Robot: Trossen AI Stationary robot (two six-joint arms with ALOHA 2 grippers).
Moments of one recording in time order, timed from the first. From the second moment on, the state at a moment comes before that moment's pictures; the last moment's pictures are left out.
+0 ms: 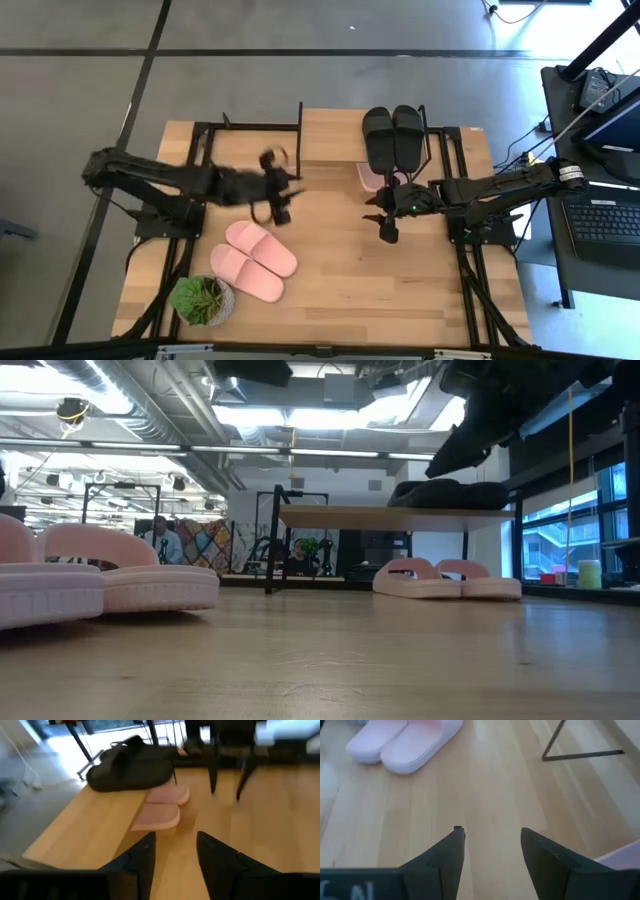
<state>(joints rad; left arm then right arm) -0.15 1.23 1.09 -0.35 -0.53 -0.04 0.12 1.14 0.73 -0.27 0.19 0.16</state>
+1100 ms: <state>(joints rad) -0.40 1.49 1.09 -0.28 -0.58 -0.38 0.16 1.14 0.73 -0.34 0.19 0.12</state>
